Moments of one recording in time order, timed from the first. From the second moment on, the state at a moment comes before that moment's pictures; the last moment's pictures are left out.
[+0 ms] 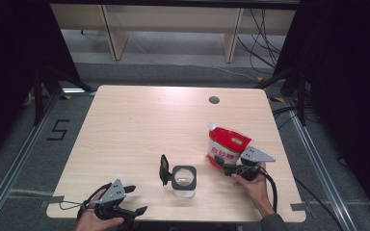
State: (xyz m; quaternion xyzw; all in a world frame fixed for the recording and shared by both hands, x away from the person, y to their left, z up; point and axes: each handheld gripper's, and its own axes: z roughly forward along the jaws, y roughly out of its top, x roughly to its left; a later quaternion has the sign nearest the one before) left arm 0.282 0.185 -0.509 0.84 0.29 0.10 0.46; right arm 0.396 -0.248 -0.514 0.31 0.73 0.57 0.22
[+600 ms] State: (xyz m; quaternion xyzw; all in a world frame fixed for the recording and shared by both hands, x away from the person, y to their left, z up) left arm 0.281 0.183 -0.509 0.84 0.29 0.10 0.46; right arm 0.402 -0.242 -0.515 0.31 0.74 0.55 0.20
